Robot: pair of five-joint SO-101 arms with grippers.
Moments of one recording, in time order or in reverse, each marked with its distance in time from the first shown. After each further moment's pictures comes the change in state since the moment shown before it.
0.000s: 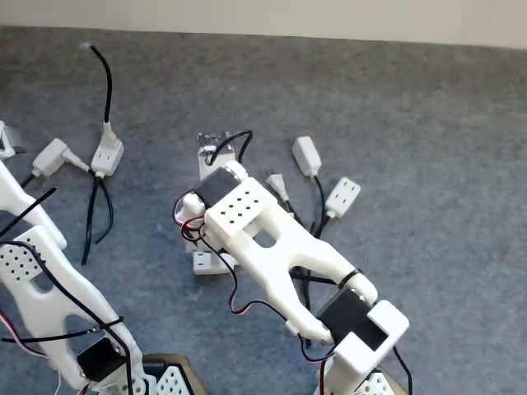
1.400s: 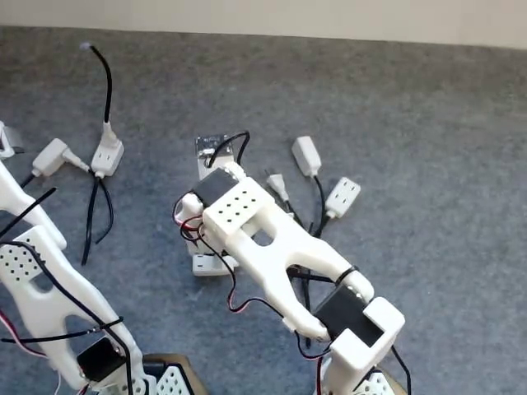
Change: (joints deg) left arm -0.1 0.0 0.0 0.0 0.0; right arm 0.1 0.6 0.1 1.6 0.9
